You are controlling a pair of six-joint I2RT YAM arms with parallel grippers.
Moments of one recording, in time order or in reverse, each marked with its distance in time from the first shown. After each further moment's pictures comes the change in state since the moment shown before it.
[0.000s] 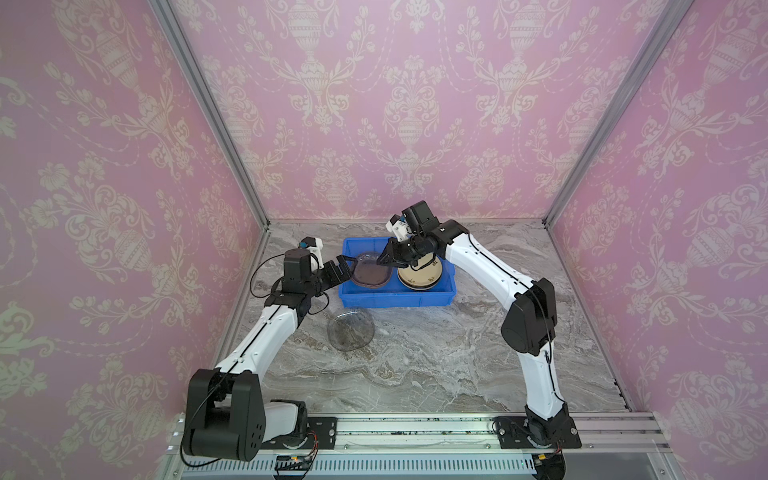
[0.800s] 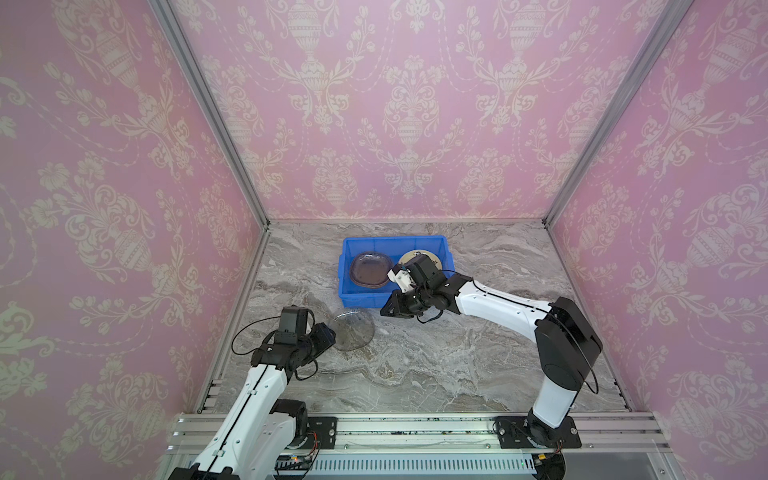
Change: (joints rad) left arm -0.014 -0.377 -0.363 -0.515 -0.209 -0.136; right arm 0.125 -0.294 -0.719 0.412 0.013 0.097
